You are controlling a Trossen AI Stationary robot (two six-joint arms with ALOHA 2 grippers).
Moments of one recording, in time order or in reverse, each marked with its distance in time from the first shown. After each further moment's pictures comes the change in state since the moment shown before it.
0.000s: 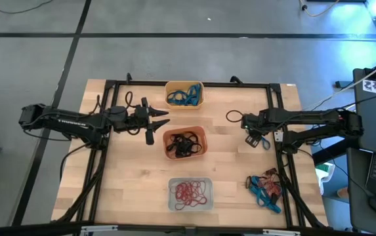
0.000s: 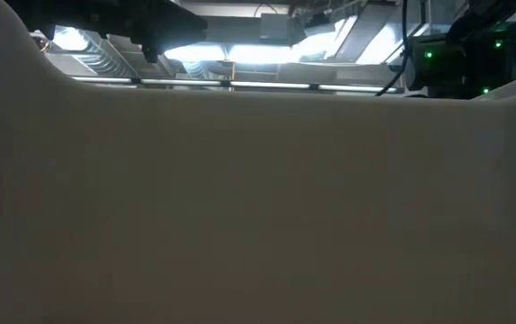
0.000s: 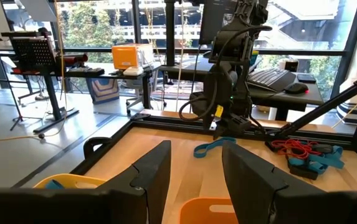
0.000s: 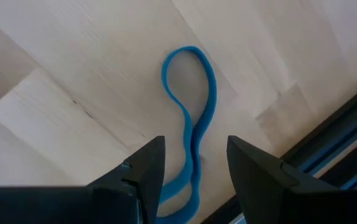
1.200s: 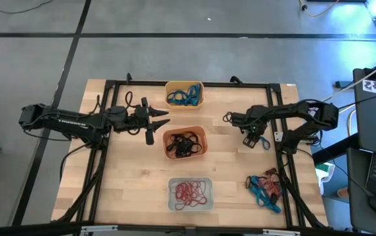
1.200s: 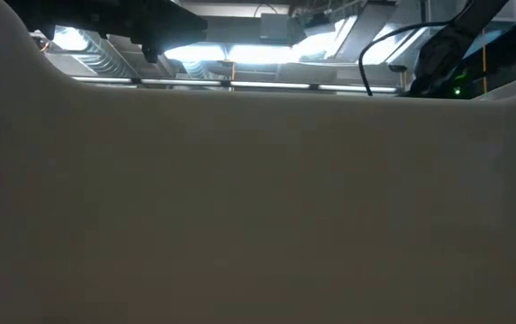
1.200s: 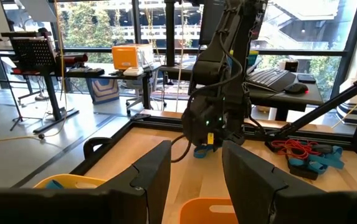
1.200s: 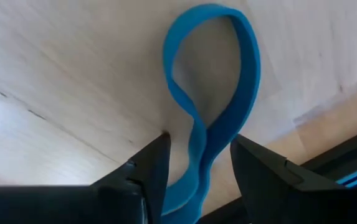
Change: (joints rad) left arm 0.000 0.000 0.000 0.001 0.000 0.000; right arm -0.138 0.360 0.004 0.071 -0.083 -0.187
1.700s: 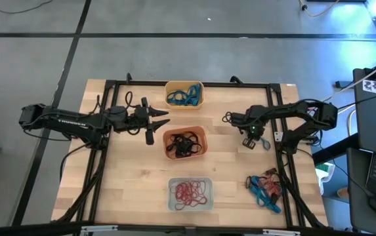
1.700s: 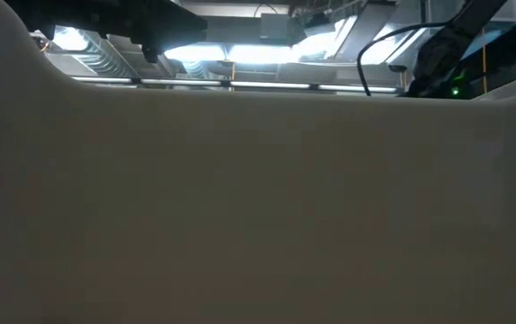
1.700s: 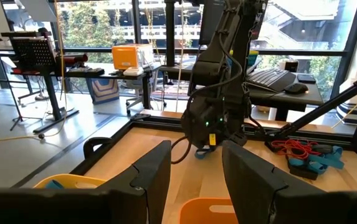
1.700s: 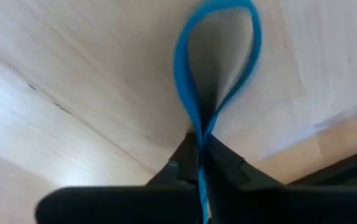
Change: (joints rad) left arm 0.000 0.000 0.000 0.000 0.000 -0.001; right arm 0.001 0.012 0.005 0.012 -0.047 -0.035
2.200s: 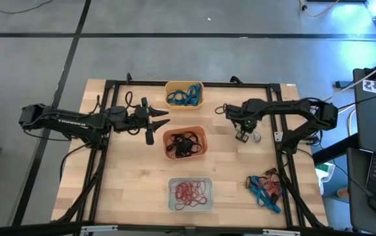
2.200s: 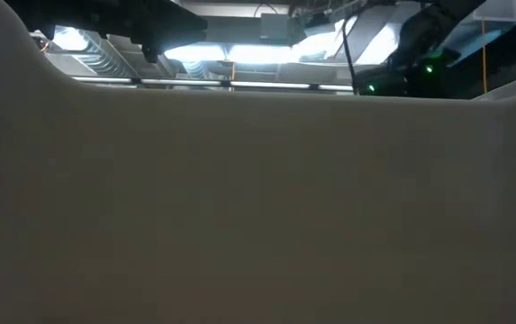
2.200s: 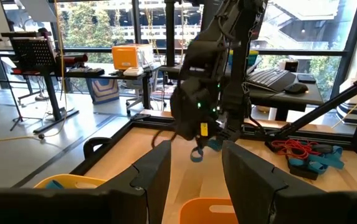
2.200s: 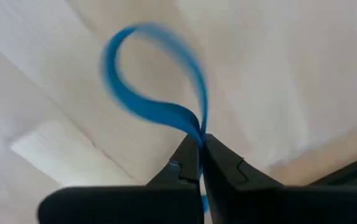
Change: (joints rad) left arm 0.000 0.000 0.000 0.000 0.000 0.001; right arm 0.000 -0.008 0.190 -0.046 0.042 -0.050
